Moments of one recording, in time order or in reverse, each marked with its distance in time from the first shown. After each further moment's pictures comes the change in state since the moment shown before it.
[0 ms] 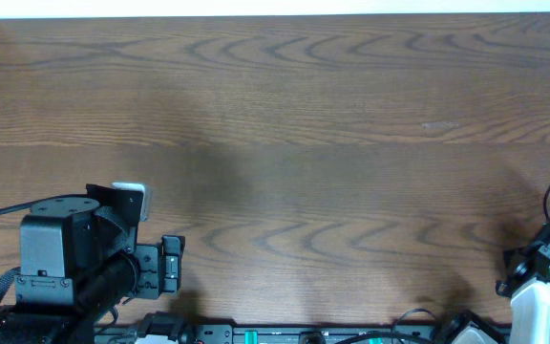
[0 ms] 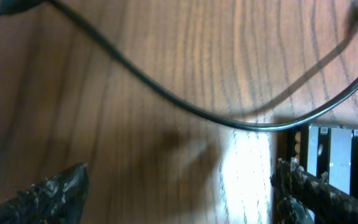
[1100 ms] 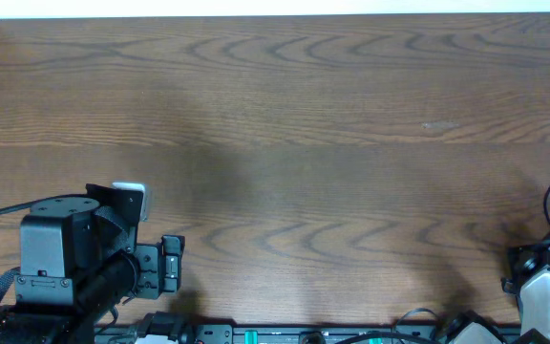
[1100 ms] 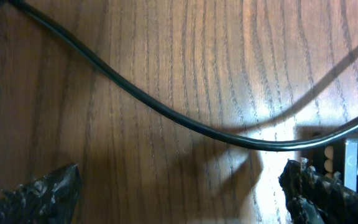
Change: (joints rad) left arm 0.000 0.000 0.000 0.002 0.000 0.000; right arm -0.089 0.143 -0.001 0.120 -0.069 -0.007
